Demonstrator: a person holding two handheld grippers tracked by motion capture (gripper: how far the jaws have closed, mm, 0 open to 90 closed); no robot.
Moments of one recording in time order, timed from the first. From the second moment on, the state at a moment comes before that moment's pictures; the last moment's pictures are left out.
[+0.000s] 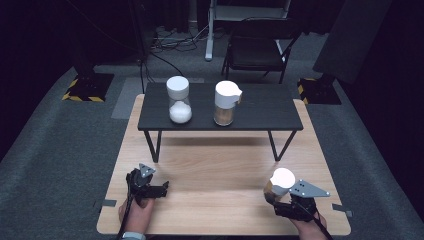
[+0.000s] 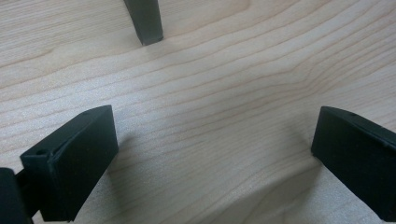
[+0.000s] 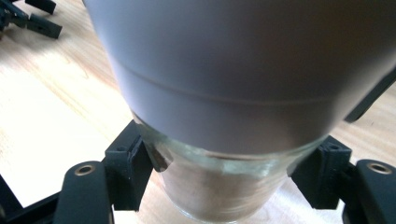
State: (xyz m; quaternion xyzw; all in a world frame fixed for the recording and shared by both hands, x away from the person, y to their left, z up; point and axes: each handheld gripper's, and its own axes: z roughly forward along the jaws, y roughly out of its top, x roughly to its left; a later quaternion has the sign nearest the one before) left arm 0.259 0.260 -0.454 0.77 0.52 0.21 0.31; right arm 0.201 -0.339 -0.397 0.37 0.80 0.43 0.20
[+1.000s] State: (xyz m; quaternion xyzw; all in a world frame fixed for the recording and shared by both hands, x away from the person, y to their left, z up) left arm 0.256 0.260 -0.454 0.77 0.52 0.21 0.31; right arm 0.250 -0.329 -0.351 0.38 0.78 0.45 0.21
